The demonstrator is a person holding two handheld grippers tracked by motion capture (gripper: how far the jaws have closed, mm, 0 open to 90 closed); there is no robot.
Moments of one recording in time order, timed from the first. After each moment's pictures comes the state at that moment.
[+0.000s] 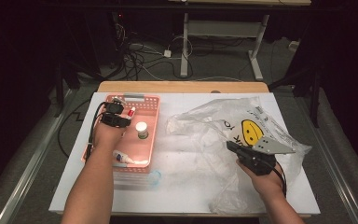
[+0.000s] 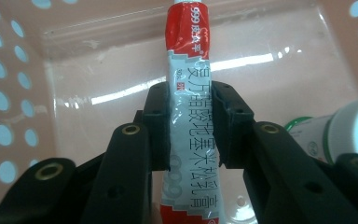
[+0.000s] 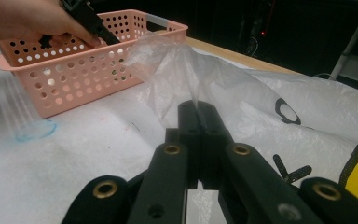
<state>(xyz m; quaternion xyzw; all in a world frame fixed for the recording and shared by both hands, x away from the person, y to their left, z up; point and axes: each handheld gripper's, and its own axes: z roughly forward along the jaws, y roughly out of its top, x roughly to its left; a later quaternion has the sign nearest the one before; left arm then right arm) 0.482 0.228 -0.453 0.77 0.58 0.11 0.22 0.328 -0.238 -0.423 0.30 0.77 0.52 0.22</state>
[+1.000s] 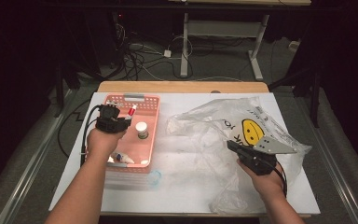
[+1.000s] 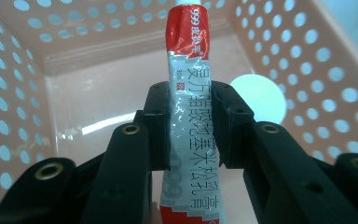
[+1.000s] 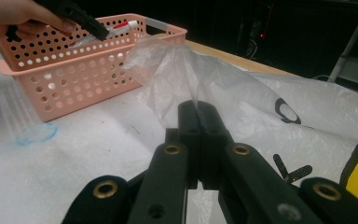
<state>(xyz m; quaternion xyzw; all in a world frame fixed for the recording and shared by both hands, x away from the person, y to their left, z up) 0.428 0.223 -0.416 0.77 0.55 0.14 0.31 0.327 -0.239 -0.421 0.30 0.77 0.52 0.22</state>
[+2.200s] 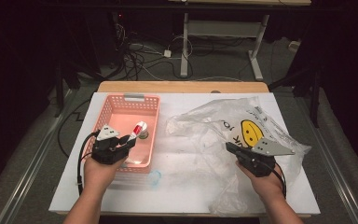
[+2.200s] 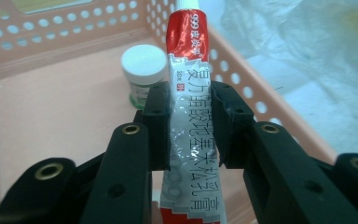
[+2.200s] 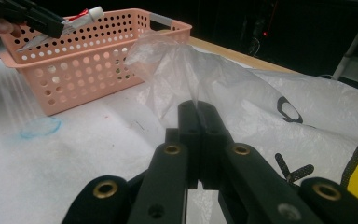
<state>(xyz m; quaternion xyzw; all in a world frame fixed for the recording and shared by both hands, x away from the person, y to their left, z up) 0.330 0.209 -0.418 0.77 0.46 0.16 0.41 0.324 -0.236 -0.423 0.29 0.77 0.52 0.22</state>
